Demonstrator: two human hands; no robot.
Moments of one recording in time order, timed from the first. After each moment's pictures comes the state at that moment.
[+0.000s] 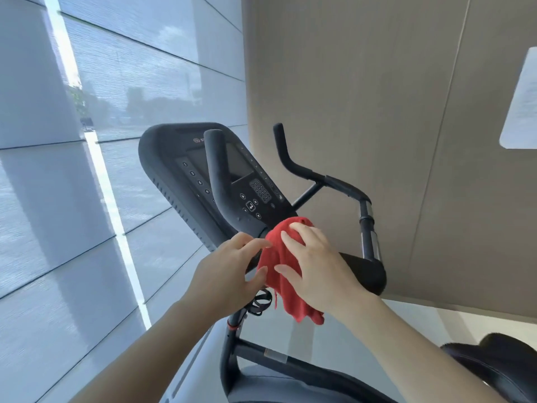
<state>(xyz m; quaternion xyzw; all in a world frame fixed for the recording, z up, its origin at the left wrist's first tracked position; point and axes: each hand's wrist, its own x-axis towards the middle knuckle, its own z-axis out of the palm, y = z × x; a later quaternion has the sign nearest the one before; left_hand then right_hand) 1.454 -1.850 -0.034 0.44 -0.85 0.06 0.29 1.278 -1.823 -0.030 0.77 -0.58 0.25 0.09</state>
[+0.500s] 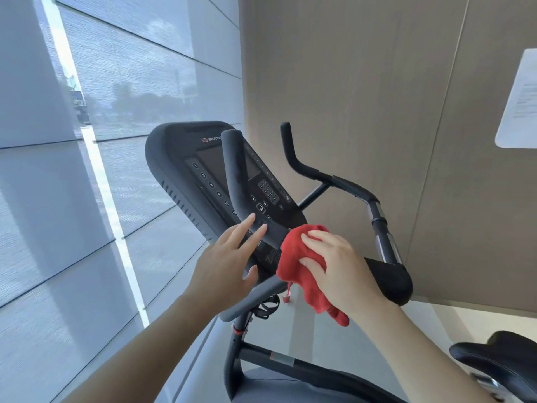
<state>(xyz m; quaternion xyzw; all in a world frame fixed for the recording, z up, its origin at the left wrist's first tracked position) 1.497 -1.906 -0.045 0.40 -0.86 0.15 0.28 1.295 -1.840 -0.031 0.71 -0.62 0.33 0.05</state>
